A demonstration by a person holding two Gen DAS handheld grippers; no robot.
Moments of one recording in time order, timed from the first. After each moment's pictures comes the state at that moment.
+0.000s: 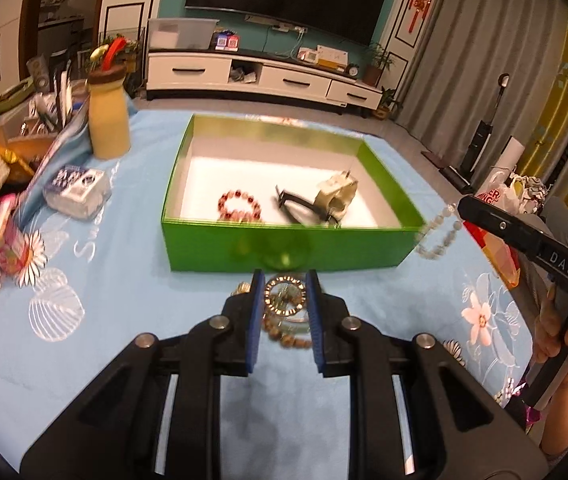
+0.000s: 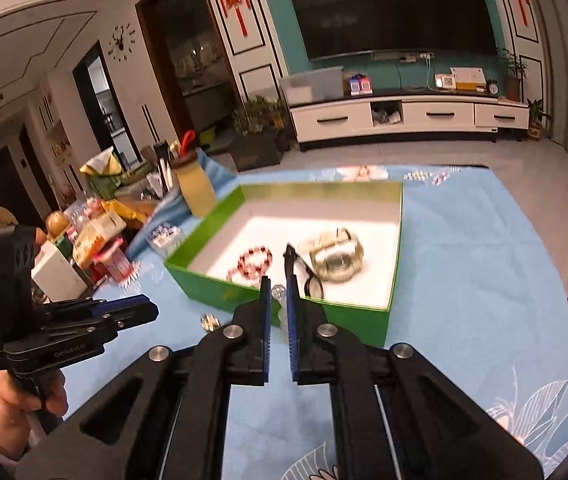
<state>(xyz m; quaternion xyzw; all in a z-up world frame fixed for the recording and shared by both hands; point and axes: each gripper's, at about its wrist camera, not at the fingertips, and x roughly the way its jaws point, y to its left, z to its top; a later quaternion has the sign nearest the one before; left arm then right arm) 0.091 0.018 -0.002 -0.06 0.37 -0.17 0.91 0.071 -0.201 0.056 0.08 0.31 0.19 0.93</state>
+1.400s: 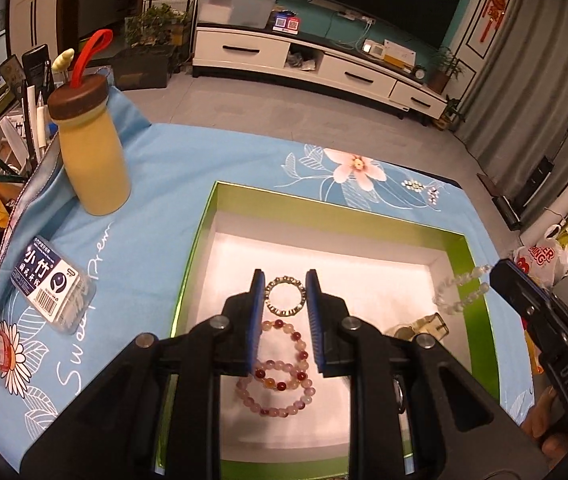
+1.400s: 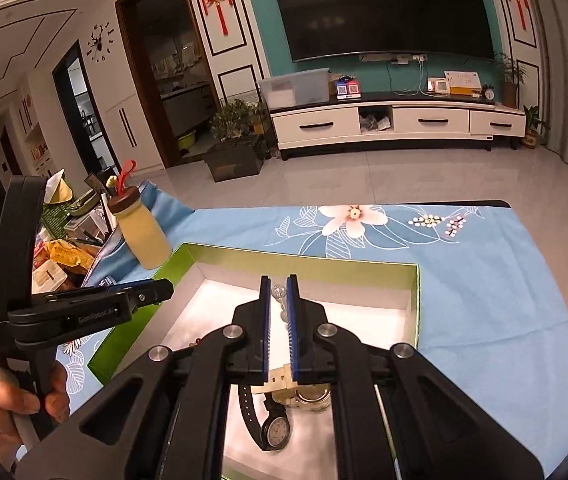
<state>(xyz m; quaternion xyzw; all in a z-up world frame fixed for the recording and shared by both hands) 0.283 0.010 -0.004 -0.10 0.43 -0.07 0.90 0.226 -0.179 0.044 0.07 0.31 0.16 0.93</state>
